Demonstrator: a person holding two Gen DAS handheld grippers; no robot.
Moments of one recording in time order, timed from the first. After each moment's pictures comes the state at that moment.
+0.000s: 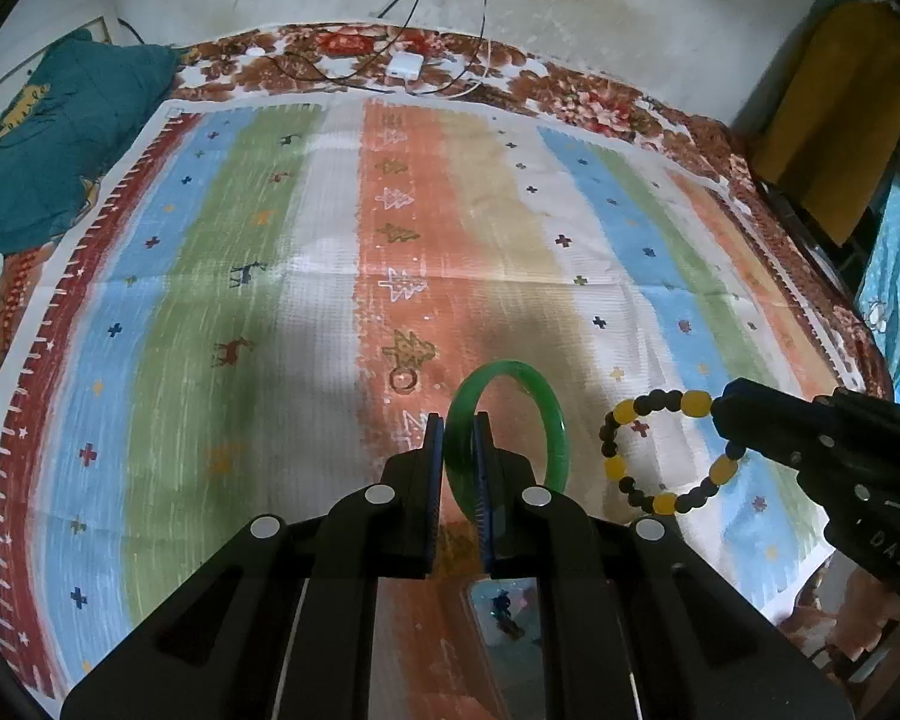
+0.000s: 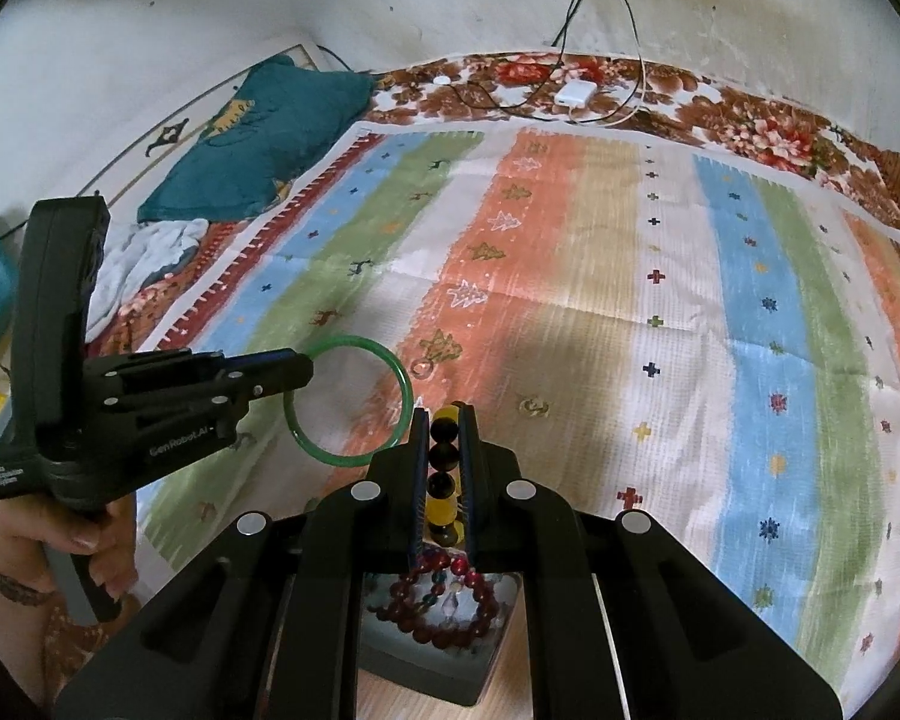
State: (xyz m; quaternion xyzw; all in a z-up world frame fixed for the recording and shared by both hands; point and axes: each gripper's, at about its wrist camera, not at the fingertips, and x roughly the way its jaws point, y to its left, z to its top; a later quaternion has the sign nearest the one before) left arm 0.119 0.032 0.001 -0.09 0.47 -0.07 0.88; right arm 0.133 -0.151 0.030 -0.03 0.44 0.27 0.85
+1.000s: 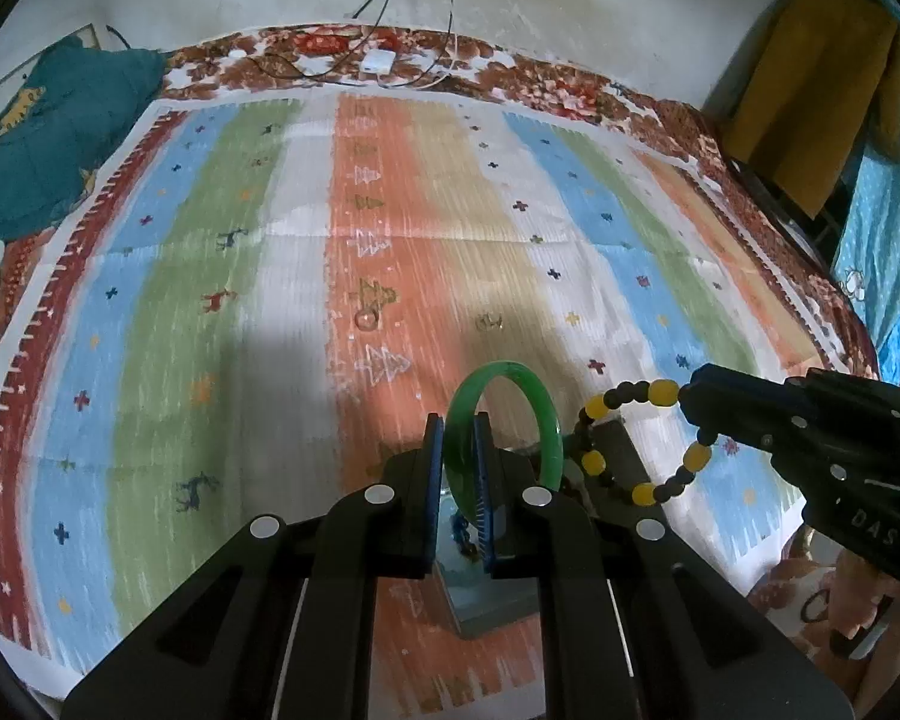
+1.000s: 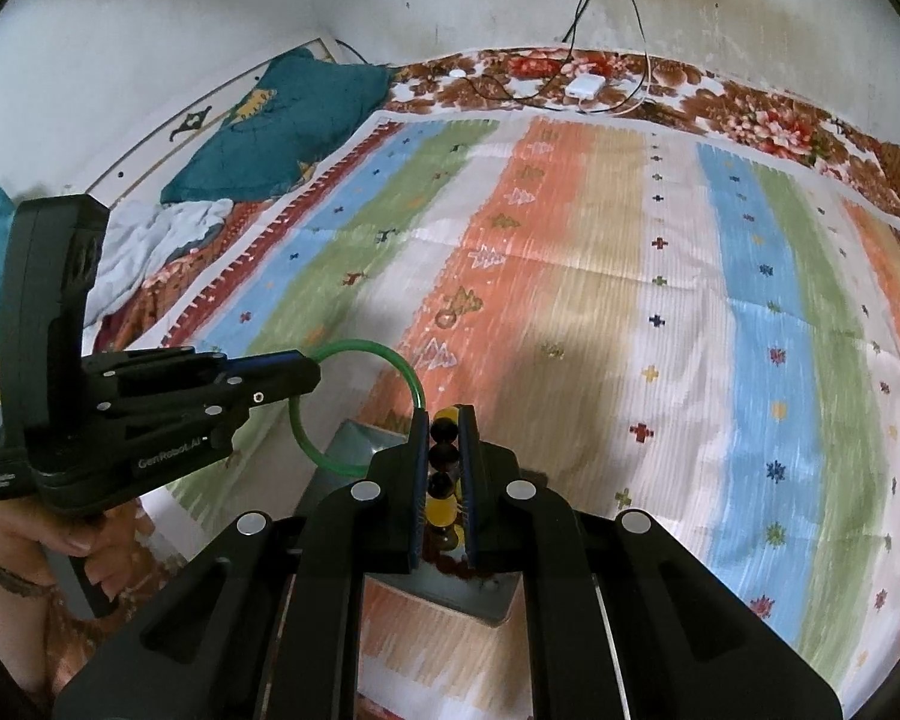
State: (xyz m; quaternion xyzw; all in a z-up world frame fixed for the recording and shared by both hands) left arm 0.063 0.009 0.001 -0.08 0.47 -0.09 0.88; right arm 0.083 -0.166 0.026 -0.03 0.45 0.28 0.85
